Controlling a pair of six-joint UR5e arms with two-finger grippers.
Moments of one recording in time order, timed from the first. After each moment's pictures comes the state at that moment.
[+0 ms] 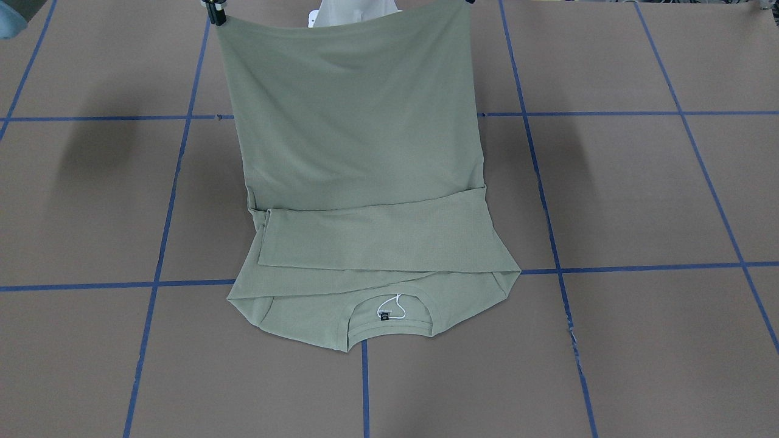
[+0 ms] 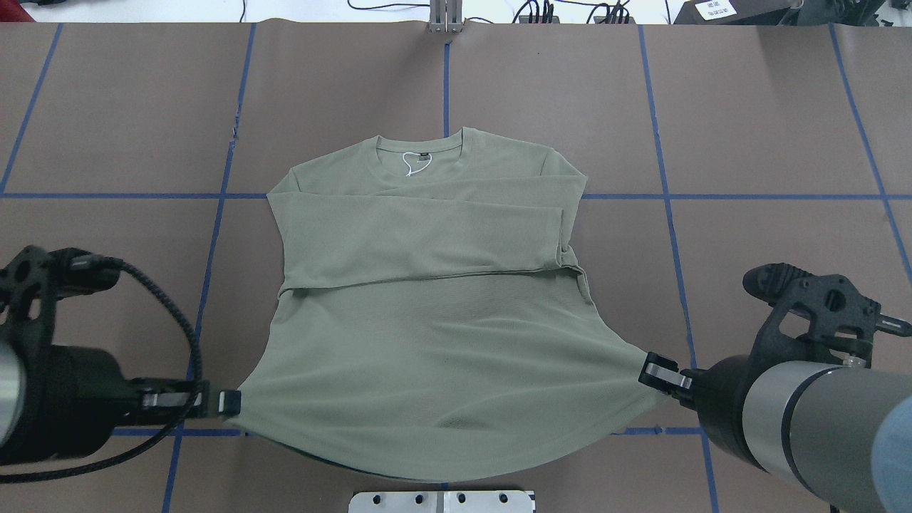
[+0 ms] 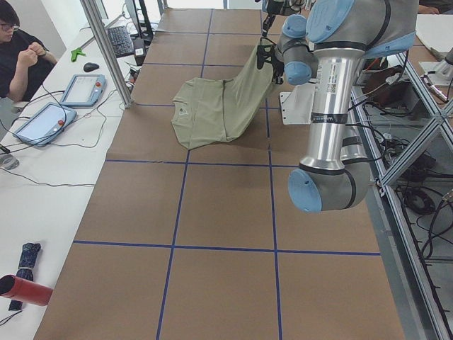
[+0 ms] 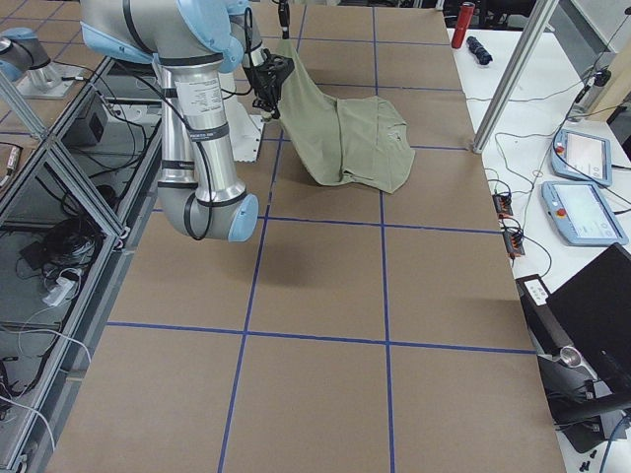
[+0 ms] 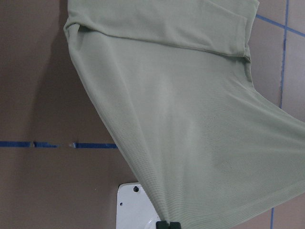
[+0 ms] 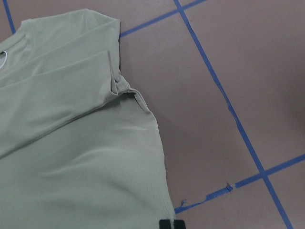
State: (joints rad) left arm -0.42 -1.75 -2.56 -1.60 -1.84 -1.38; right arm 0.23 -1.14 2.66 -2.31 1.47 1.80
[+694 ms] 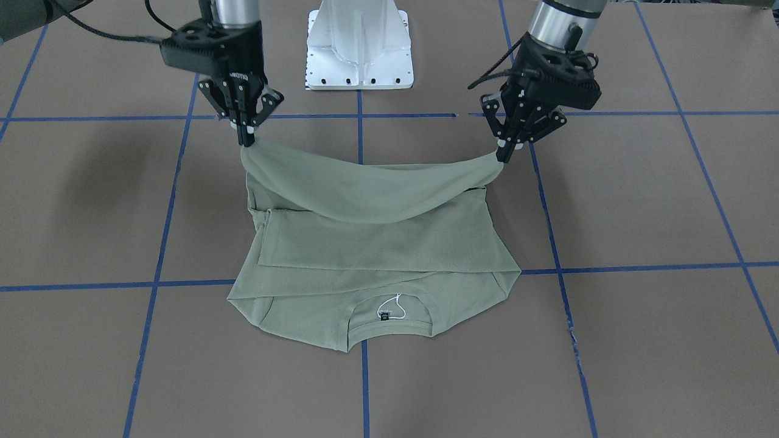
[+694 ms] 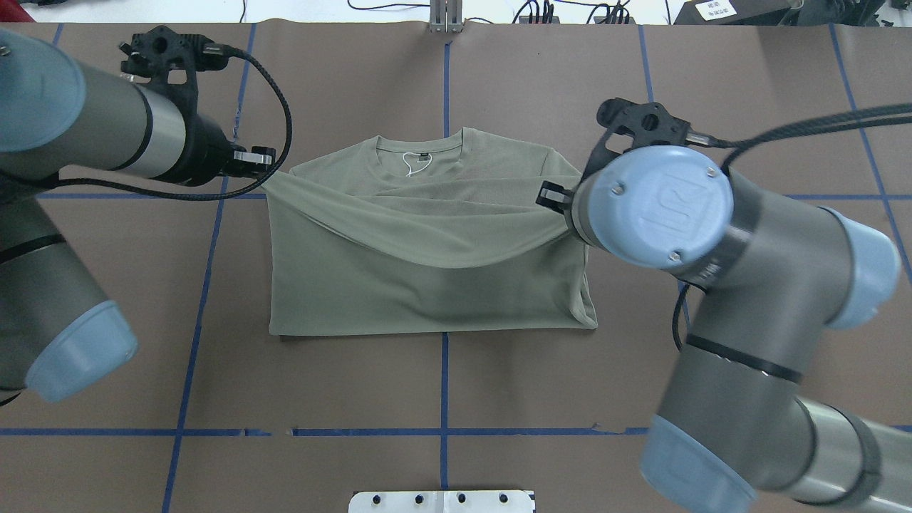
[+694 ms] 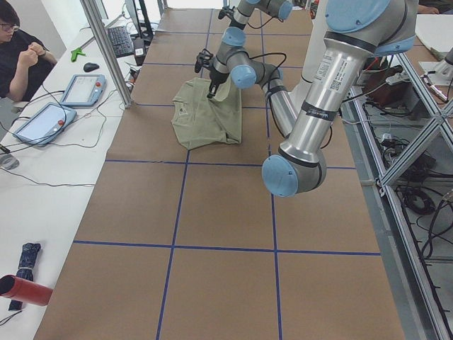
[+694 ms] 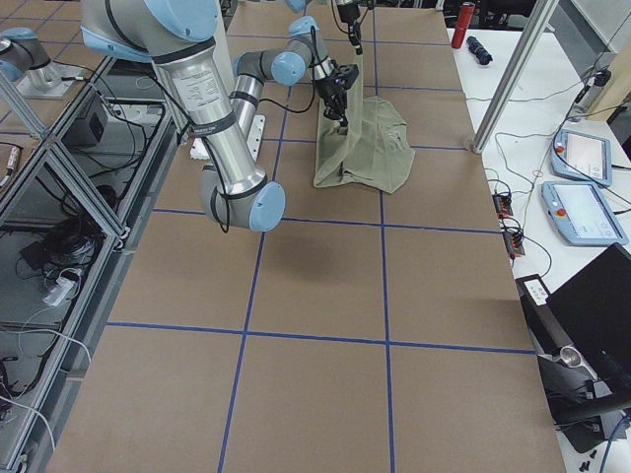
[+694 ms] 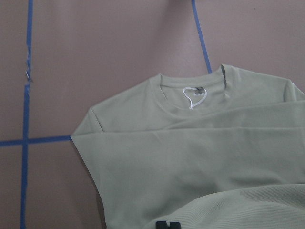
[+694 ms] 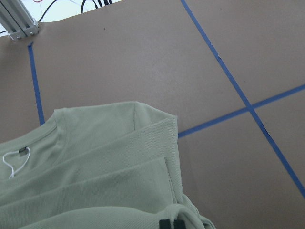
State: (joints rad) left arm -0.78 -2.02 -2.04 -1.61 -1.83 -0.99; right arm 0.54 -0.97 2.07 -1.92 1.47 1.57
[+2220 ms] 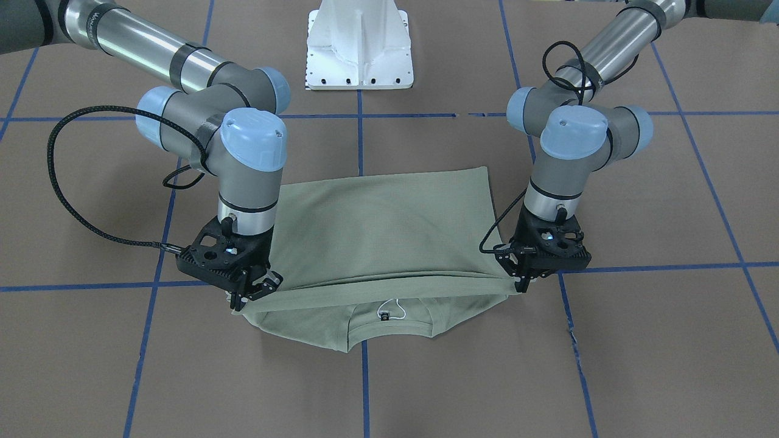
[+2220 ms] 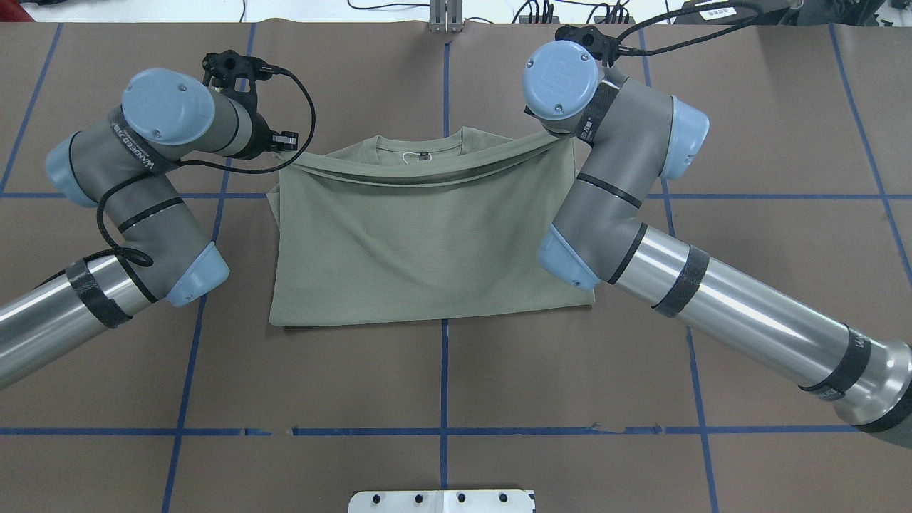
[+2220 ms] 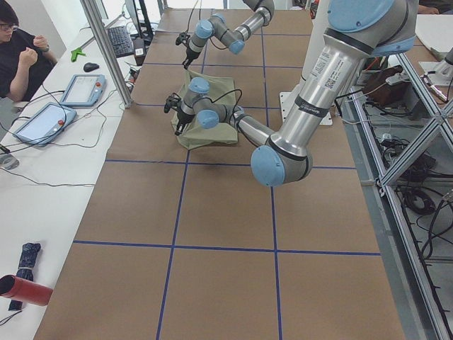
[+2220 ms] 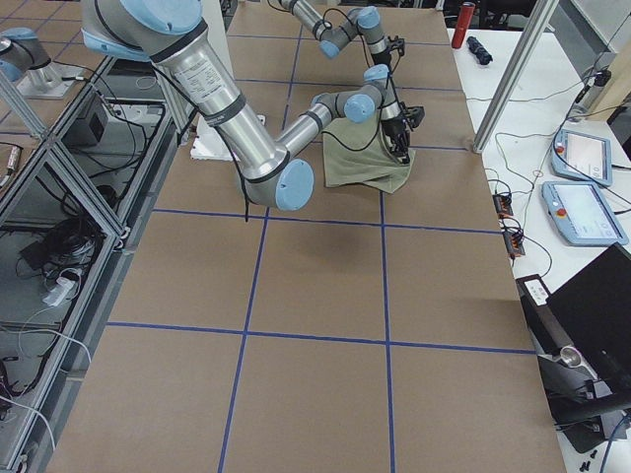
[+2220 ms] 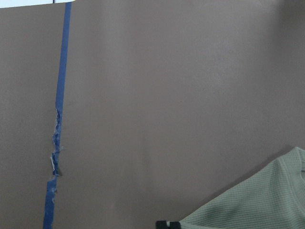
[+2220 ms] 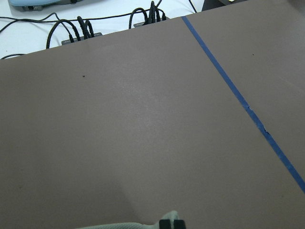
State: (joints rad) left arm -0.79 -2.11 -1.46 -2.05 -1.72 -0.96; right arm 0.71 -0.80 1.41 -1.55 1.50 1.42
